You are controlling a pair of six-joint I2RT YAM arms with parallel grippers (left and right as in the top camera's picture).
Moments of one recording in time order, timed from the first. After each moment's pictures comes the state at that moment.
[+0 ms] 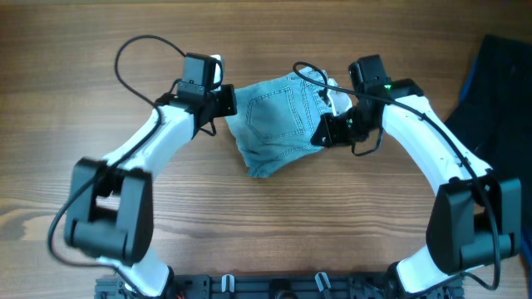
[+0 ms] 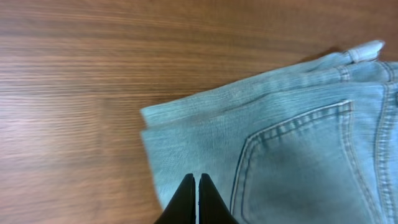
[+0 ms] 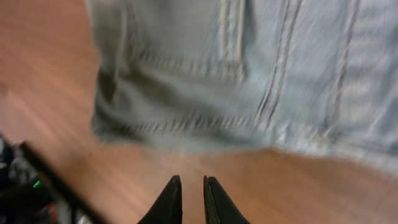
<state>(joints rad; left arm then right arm) -0.27 1.82 1.14 -0.28 0.13 -0.35 0.23 1.75 1.24 -0.93 -0.54 0.00</state>
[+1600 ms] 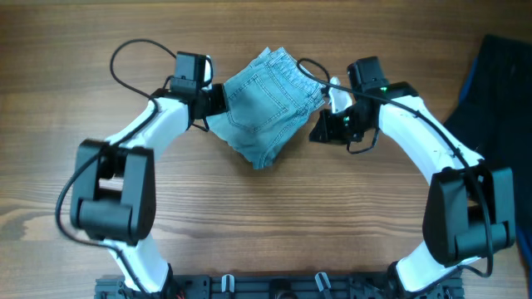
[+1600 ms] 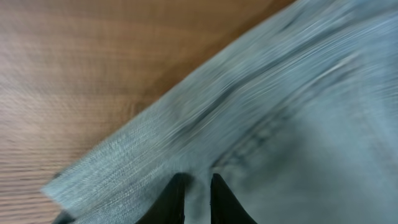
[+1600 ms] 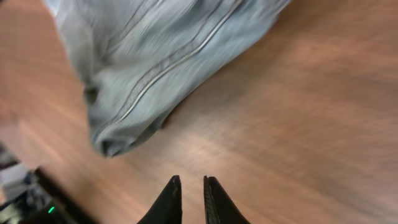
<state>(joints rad) -0.20 1.94 1.19 -0.28 0.15 -0.35 0.24 1.79 1.21 -0.81 -0.55 0.14</state>
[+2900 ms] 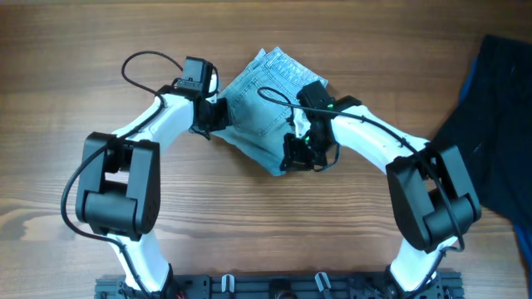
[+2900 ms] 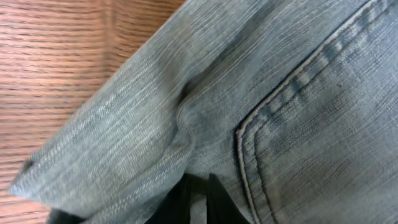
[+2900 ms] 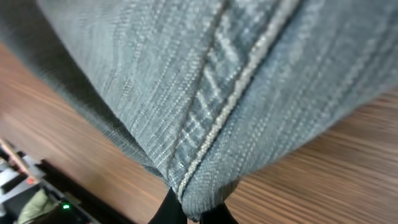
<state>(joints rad) -0.22 1.98 1.23 -0.51 0.19 -0.34 0.44 1.93 1.19 -0.80 -0.54 0.40</state>
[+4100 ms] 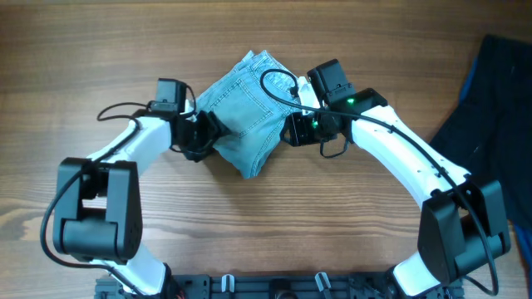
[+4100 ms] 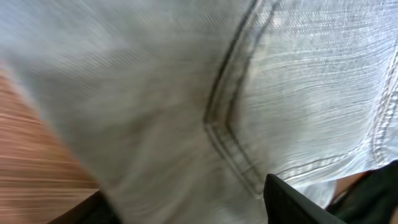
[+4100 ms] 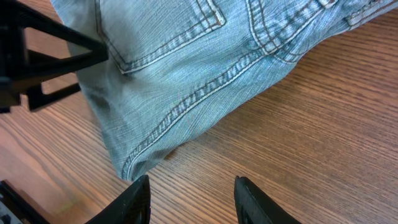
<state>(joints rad) -0.12 1.82 0.99 -0.45 0.47 -0.83 0.43 1.74 1.23 -0.70 -0.37 0.24</state>
